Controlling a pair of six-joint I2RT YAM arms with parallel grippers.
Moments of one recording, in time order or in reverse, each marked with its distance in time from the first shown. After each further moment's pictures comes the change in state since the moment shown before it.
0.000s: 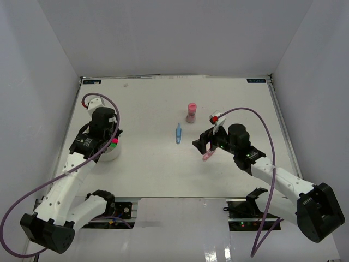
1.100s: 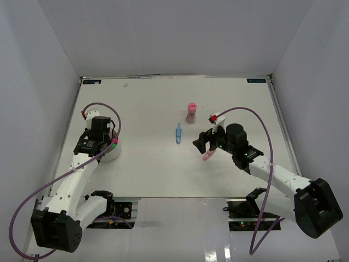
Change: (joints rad) left arm 0.190 0.008 -0.212 0.006 -0.100 0.193; right arm 0.000 0.044 0.000 -0.003 0.056 0.027
